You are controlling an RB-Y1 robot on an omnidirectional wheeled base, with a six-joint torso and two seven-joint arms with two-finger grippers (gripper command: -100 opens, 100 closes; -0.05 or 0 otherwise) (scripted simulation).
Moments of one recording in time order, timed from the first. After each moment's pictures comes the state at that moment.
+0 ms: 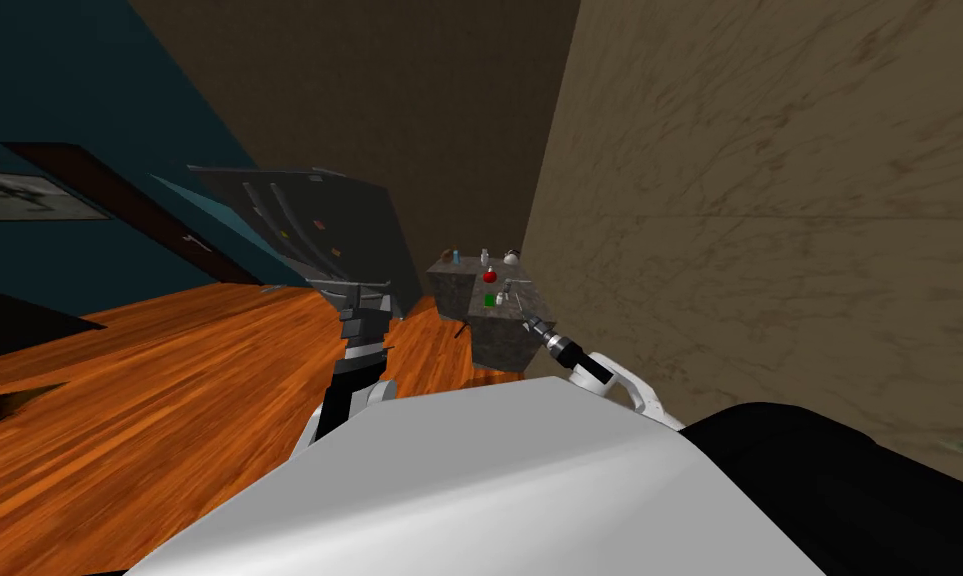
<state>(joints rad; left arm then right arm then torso) 0.48 0.02 0.00 -2.25 0.00 -0.42 0.17 0.49 -0.84 0.16 -2.12 -0.16 -0.02 -0.15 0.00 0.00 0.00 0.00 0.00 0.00</state>
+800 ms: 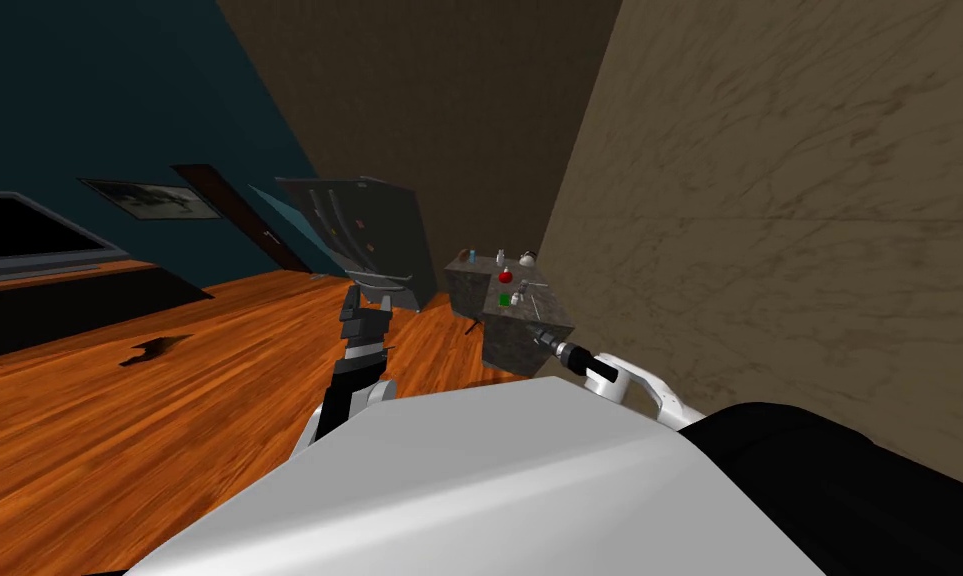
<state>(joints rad) 0.48 0.02 0.01 -2.25 0.00 -0.42 0.17 0.51 -1.06 0.23 -2.05 -0.22 0.10 -0.19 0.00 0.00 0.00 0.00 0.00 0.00</state>
